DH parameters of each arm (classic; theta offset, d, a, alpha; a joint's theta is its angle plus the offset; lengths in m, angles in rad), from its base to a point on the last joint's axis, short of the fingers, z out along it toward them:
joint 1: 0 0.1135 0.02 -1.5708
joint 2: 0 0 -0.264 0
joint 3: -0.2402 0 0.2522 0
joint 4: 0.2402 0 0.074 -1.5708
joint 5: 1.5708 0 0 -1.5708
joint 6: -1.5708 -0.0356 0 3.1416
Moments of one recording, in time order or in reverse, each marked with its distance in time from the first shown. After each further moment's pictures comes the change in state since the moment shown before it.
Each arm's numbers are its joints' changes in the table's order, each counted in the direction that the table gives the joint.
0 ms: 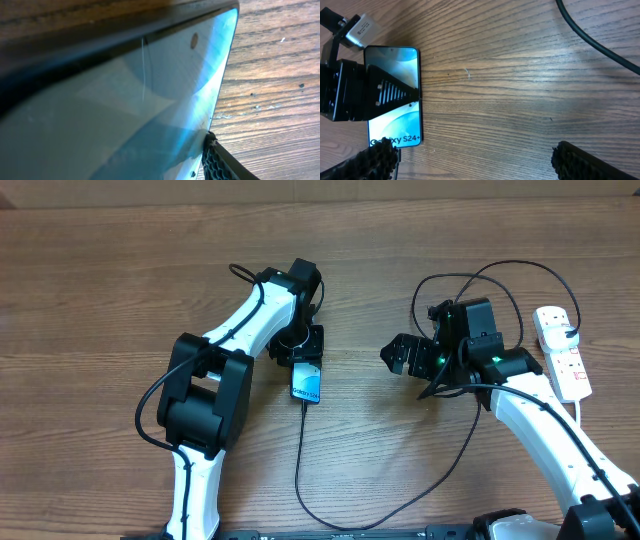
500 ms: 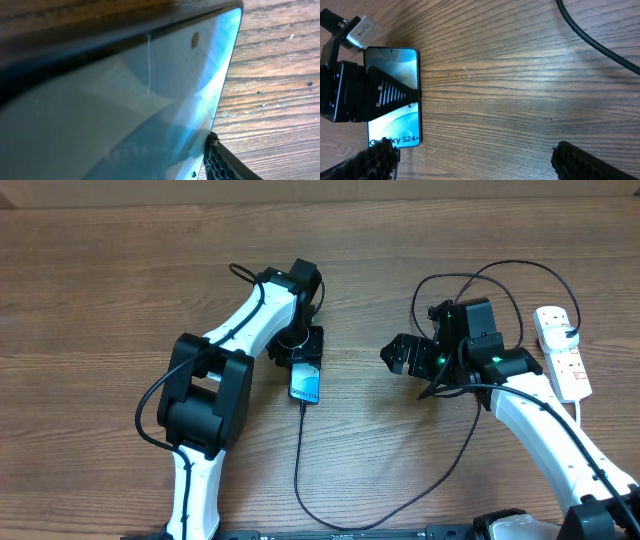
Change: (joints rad) left arm 0.000 0.000 0.000 0.010 -0.017 0.000; right arm 0.000 0.000 0.000 0.000 0.000 0.000
